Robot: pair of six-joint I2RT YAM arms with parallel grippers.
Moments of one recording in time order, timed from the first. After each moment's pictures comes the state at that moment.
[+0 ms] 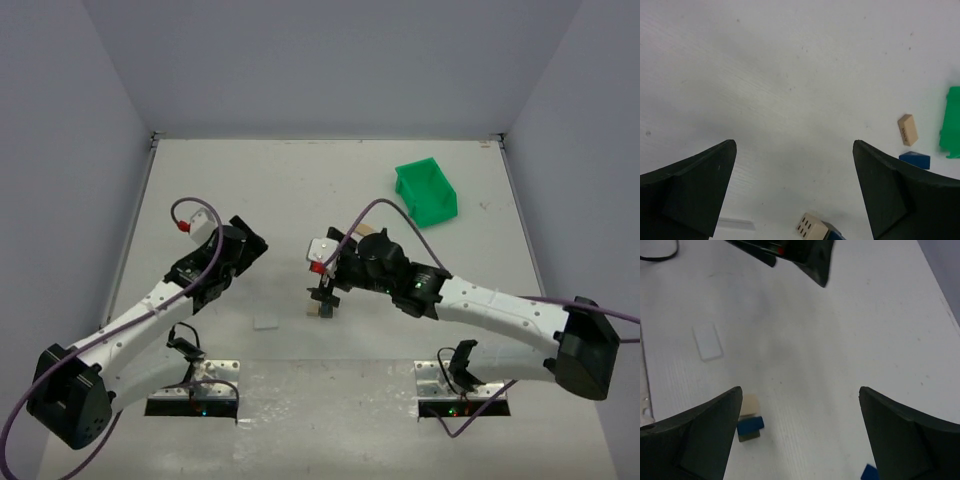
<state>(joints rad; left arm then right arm) -0.53 0.99 0.60 -0.39 -0.47 -1.10 0.95 1.13 0.67 0.08 -0.12 -0.37</state>
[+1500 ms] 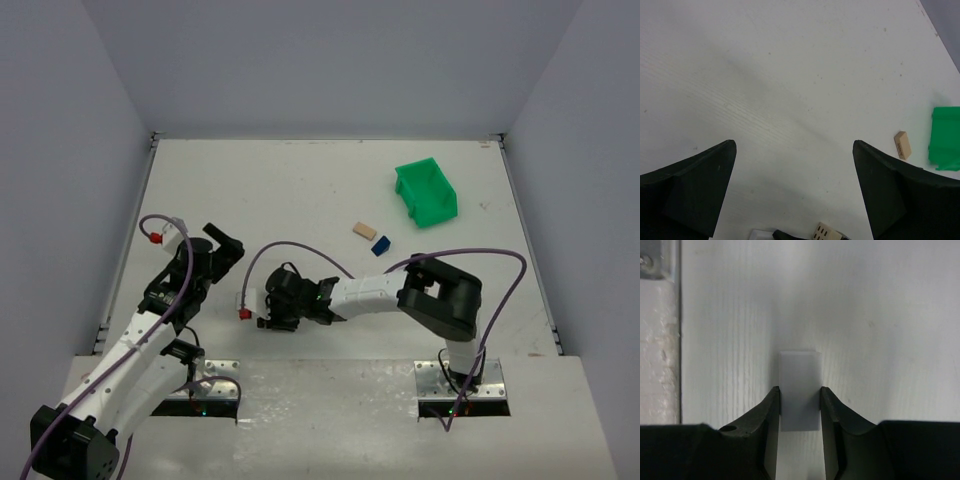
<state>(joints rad) -0.29 0.69 0.46 -0.39 -0.36 -0.97 1.19 1.95 1.05 0.08 -0.21 -0.40</state>
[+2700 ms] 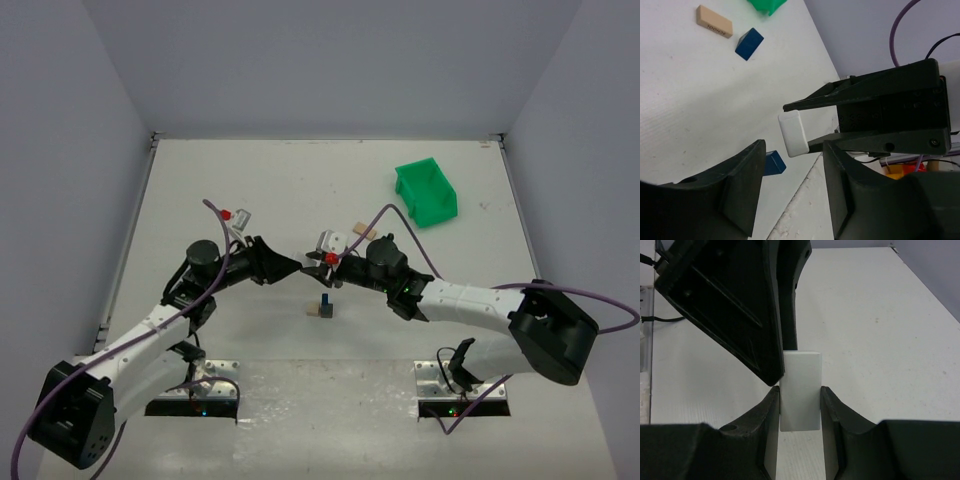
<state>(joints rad) -0.39 0.86 0.31 0.39 0.58 -0.81 0.90 1.34 0.53 0.67 -0.28 -0.23</state>
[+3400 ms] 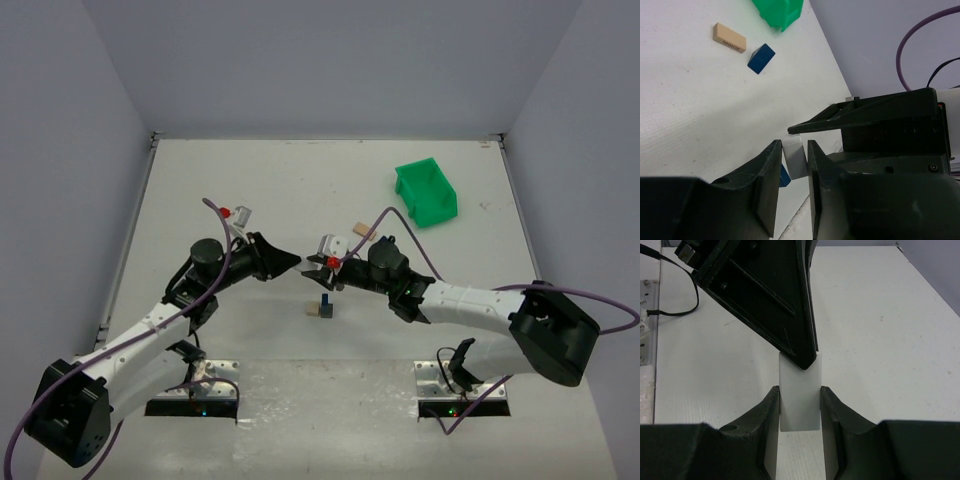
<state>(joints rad) -0.44 0.86 0.34 0.35 0.45 -0.79 0.90 1.33 0.50 0.68 -0.30 -0.24</state>
